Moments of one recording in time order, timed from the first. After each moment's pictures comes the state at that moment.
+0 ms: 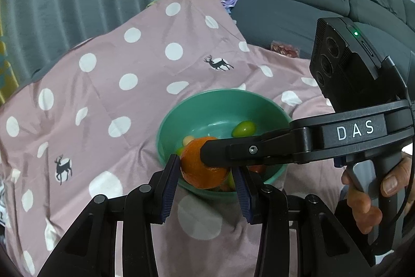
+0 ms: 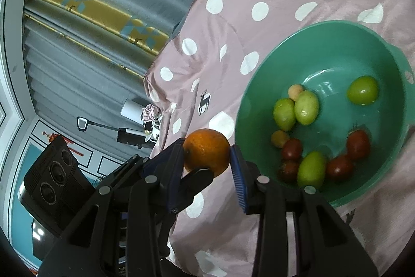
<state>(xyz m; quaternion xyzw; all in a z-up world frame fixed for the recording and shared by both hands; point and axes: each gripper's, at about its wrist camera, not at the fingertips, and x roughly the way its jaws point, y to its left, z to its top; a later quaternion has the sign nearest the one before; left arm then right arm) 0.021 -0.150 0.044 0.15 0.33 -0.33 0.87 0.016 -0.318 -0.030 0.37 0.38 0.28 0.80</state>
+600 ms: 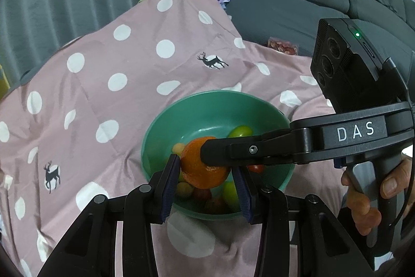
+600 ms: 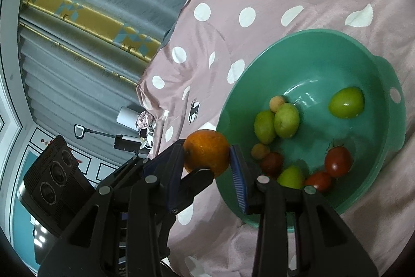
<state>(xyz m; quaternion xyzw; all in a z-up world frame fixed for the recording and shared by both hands) 0.038 -0.174 0.034 0.16 0.34 -0.34 0.86 0.025 -0.344 -0.038 0.38 0.38 0.26 0.80</state>
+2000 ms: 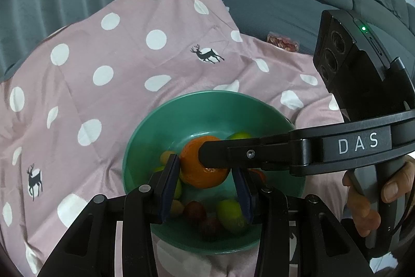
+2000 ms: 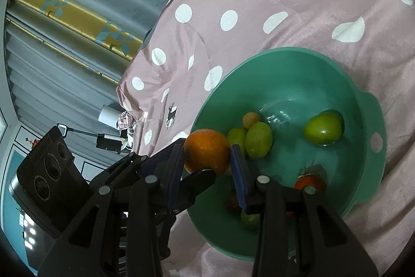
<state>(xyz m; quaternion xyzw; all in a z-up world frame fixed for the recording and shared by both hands) 0.071 -0.198 0.020 0.14 0.37 -0.36 0.85 0.048 -0.361 -0.041 0.35 0.41 0.22 0.81</state>
